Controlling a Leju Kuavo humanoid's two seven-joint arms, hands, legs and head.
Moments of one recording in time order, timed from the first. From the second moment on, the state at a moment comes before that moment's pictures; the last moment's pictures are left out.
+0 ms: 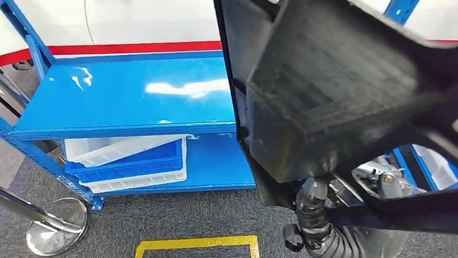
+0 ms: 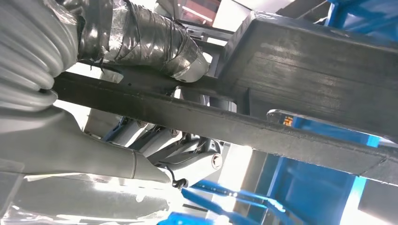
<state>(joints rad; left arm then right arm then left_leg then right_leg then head) -0.12 0.13 -1.17 -0.20 0.62 0.24 -0.23 -0.22 -0.18 0.68 -2.30 0.58 -0.49 0.00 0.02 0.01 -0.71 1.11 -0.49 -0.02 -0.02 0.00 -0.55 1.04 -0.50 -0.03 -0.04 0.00</state>
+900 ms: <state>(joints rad) -0.13 0.12 -1.18 -0.20 0.61 0.24 -0.26 -0.20 -0.17 0.68 -2.29 0.45 -0.53 -0.06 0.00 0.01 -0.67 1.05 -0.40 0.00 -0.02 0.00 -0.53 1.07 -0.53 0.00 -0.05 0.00</state>
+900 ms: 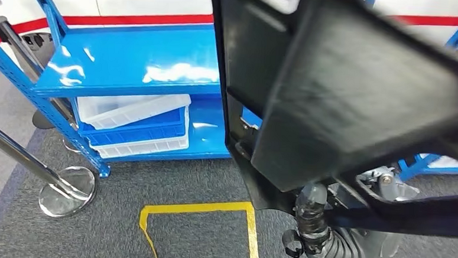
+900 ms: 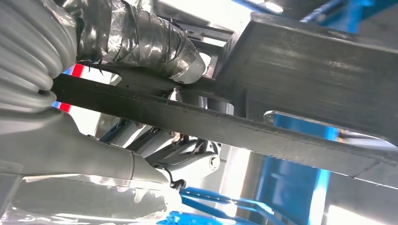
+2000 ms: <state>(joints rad) -0.12 0.11 -1.14 -0.20 0.79 0.26 -0.14 -0.36 -0.13 0.72 -2.10 0.06 -0.37 -0.34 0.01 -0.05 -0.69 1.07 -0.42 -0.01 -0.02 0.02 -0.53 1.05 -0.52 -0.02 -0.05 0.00</state>
